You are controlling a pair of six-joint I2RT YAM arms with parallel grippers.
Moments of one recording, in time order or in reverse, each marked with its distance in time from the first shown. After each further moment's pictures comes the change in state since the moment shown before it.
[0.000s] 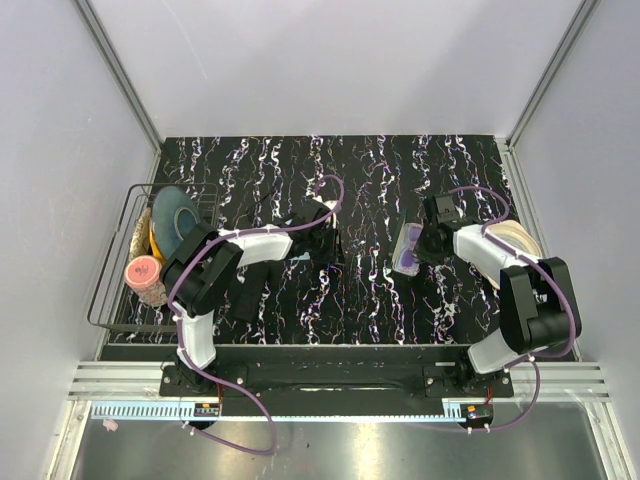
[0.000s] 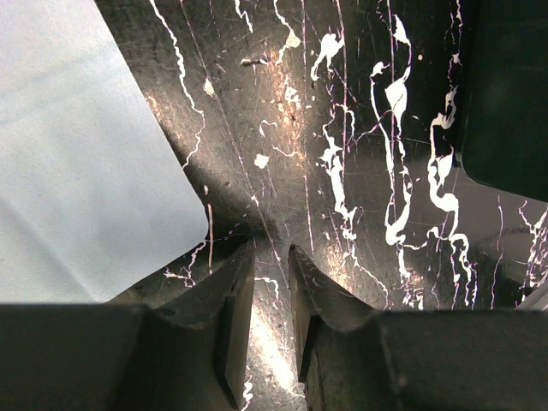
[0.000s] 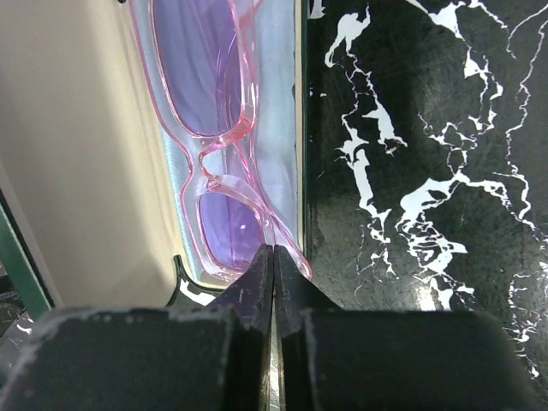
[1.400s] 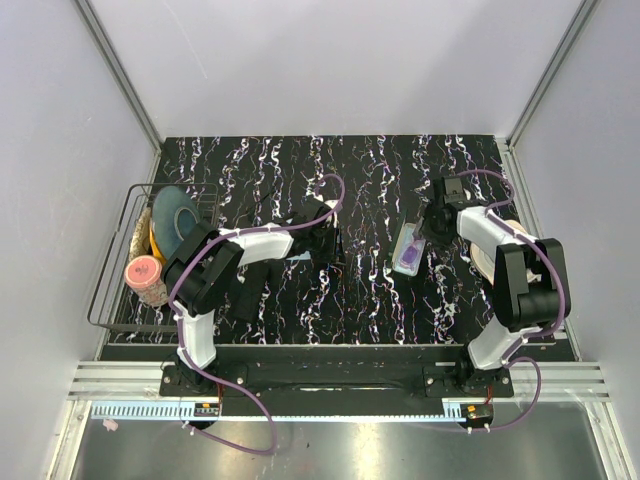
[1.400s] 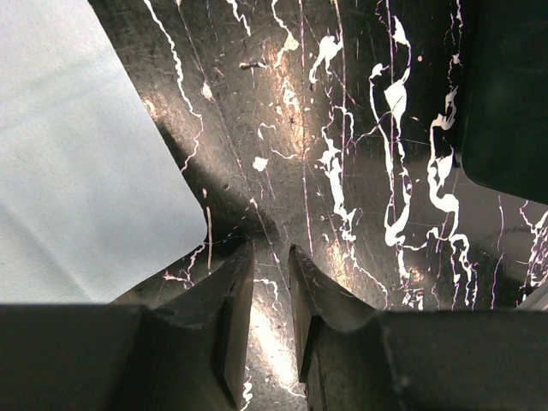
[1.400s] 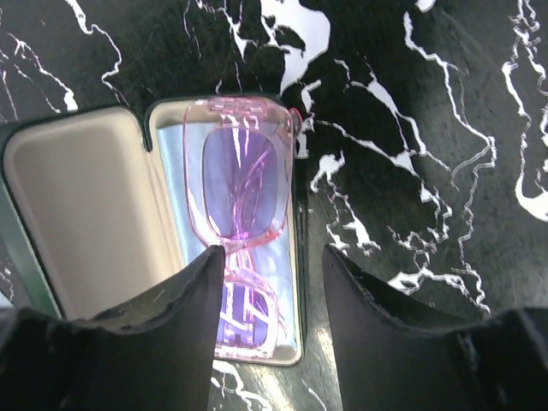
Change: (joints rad) left arm 0.000 0.007 0.019 -0.019 0.002 0.007; right arm -0.084 0.122 0.151 0.020 0.019 -0.050
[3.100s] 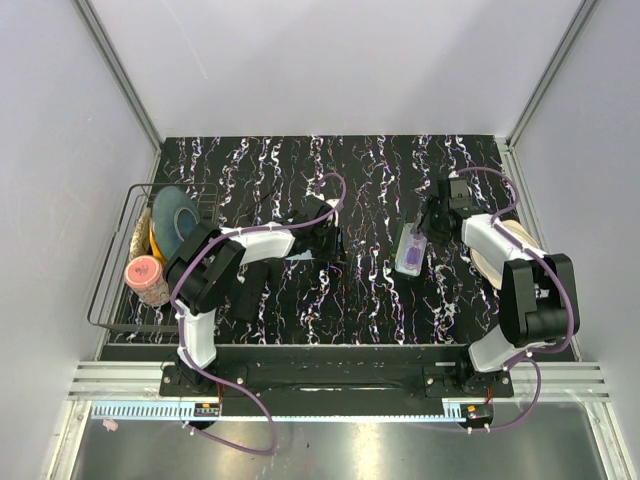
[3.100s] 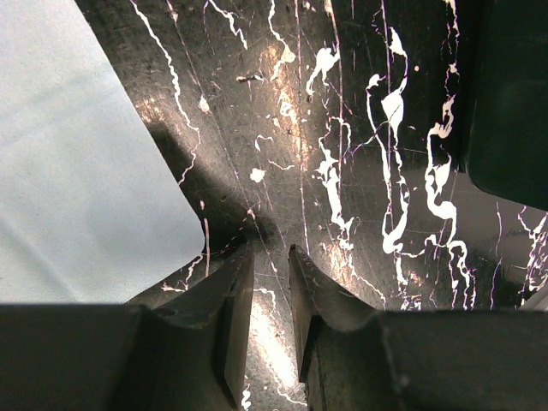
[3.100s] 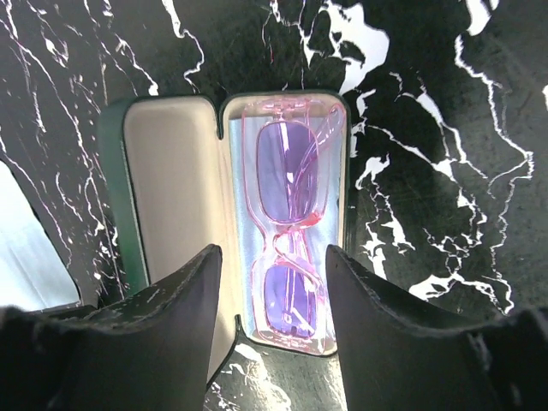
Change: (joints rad) left arm 0.000 0.017 0.020 -0.003 0.000 0.002; right arm 0.000 -0.065 -0.055 0.092 -0.096 -0.023
